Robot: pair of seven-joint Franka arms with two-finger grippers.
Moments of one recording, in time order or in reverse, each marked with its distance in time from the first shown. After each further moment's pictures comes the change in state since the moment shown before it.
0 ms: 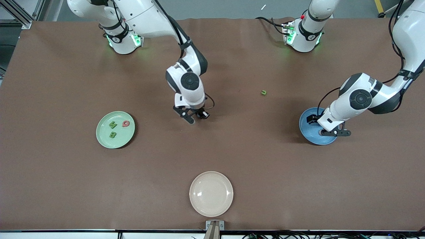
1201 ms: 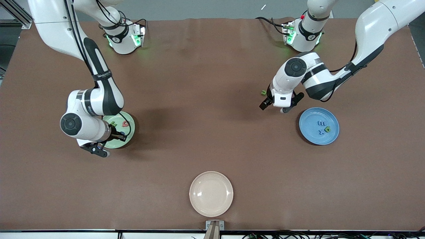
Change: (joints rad) left arm -0.246 0.000 -0.175 -0.159 -0.049 0.065 -1.269; right arm -0.588 -0.133 -0.024 -0.058 -0.018 -0.209 -0.931
